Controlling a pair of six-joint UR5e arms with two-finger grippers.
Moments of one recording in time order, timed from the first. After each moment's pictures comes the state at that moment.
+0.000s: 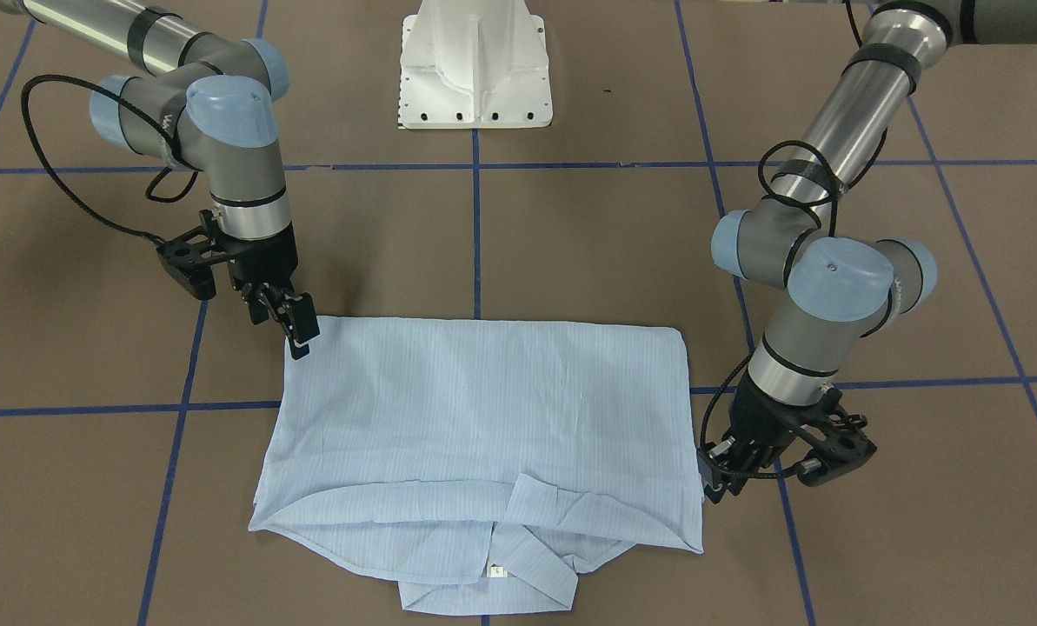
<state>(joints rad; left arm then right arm) -0.90 -2.26 -1.11 -2.34 -1.83 -1.41 0.57 -1.20 1.76 -1.35 1.52 1.96</state>
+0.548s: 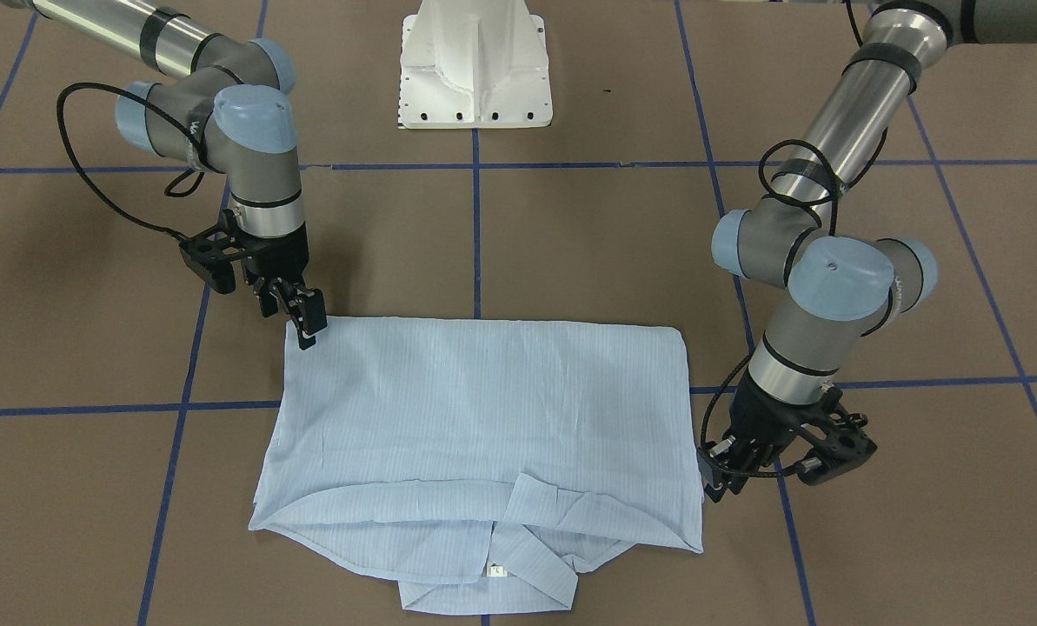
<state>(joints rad) -0.90 -2.26 -1.12 -2.34 -1.83 -1.41 0.53 -1.20 1.71 -1.34 1.49 1.98</state>
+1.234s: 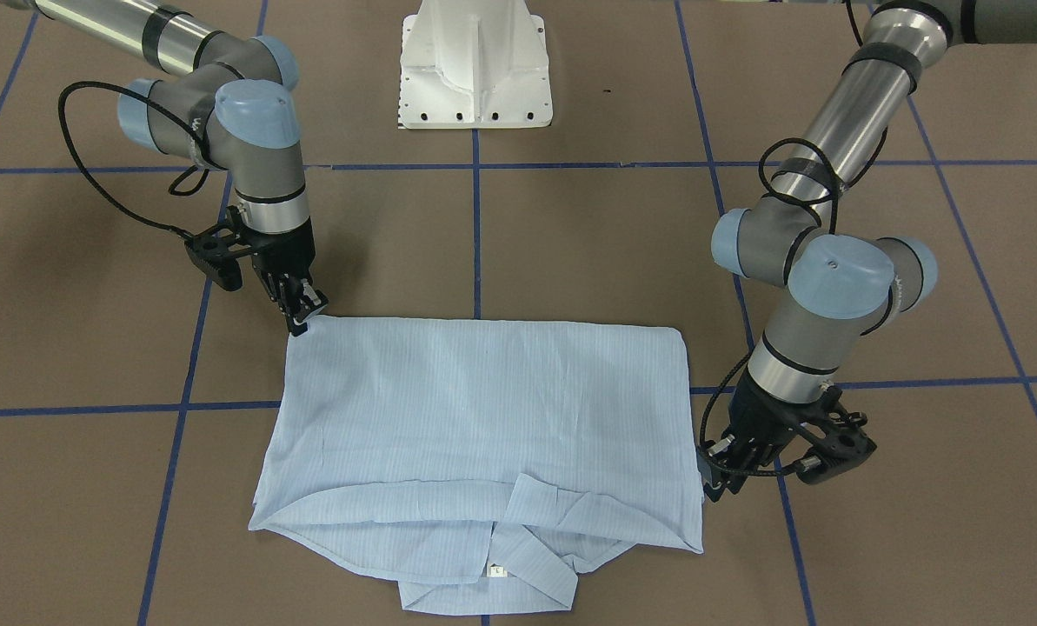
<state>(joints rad) -0.89 -2.26 -1.13 -2.34 -1.84 -1.41 0.53 -1.20 1.75 -1.34 1.54 1.97</state>
